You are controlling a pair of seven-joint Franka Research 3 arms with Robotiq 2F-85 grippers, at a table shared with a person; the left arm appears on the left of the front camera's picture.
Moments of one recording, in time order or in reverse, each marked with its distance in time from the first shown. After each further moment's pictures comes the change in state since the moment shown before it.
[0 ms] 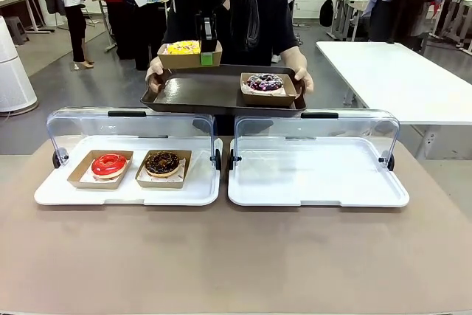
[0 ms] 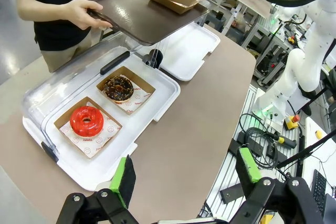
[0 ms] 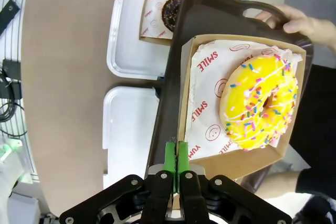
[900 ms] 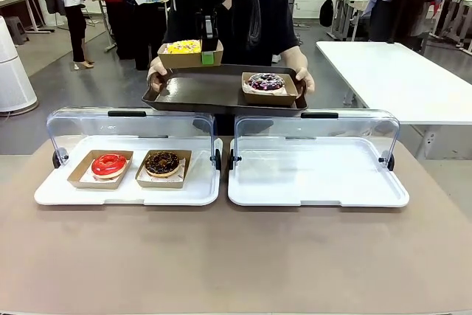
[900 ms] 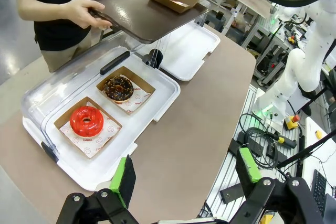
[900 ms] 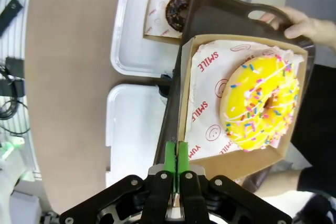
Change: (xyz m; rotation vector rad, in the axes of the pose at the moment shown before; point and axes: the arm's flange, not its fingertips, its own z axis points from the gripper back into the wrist) left arm 0.000 0.000 0.000 0.000 0.000 0.000; right arm 0.000 0.005 0.006 0.008 0.011 0.003
